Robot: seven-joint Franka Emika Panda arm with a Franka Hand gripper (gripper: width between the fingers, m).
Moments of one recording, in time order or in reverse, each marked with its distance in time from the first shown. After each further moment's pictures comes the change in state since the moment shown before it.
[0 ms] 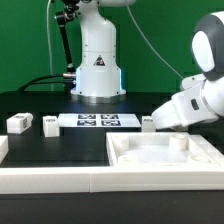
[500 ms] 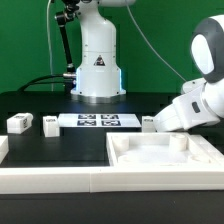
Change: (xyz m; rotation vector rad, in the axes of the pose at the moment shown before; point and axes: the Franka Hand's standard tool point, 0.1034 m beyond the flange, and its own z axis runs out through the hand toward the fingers) arm 0.009 -0.003 0.005 -0.002 0.035 -0.004
